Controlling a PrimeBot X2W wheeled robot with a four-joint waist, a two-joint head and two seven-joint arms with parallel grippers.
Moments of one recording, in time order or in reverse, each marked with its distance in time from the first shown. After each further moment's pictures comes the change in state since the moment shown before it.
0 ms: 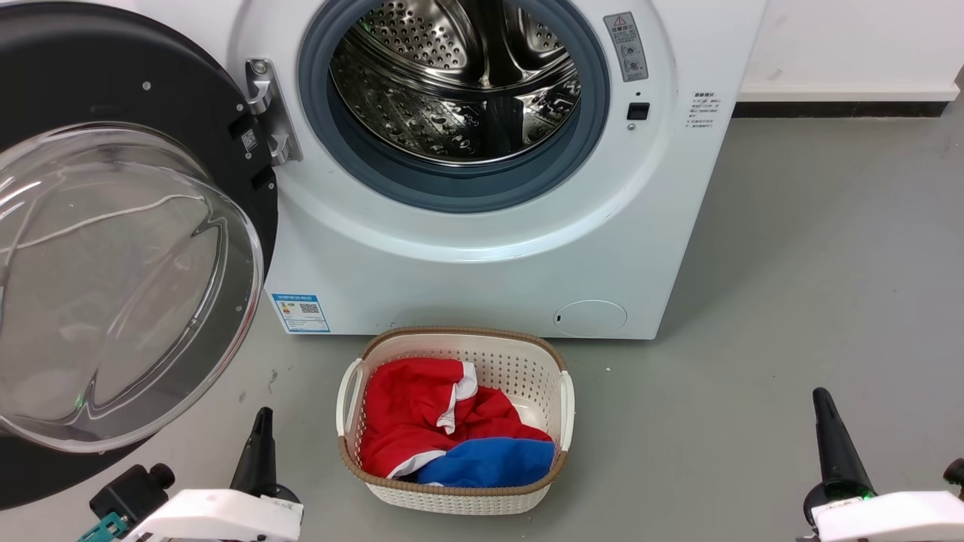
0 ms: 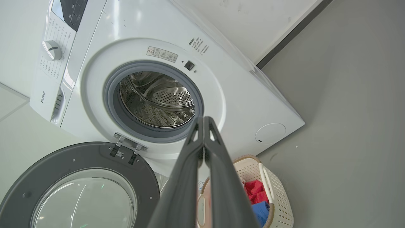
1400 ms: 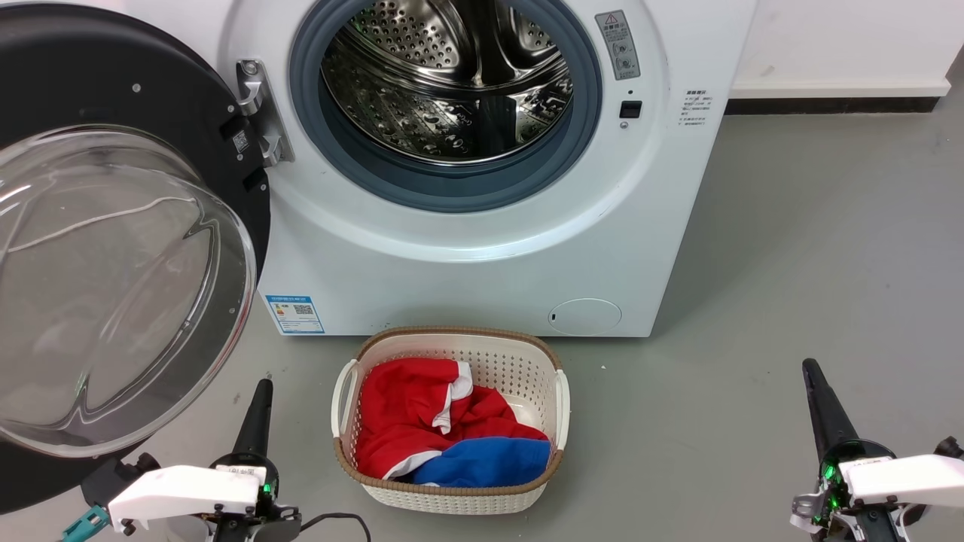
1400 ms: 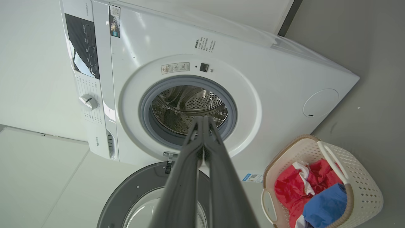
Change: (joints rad) left arm -0.067 0.000 0.032 0.020 -0.458 -0.026 0.111; right arm -0.101 -0.003 -0.009 0.076 0.428 0.000 0.113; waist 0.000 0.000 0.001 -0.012
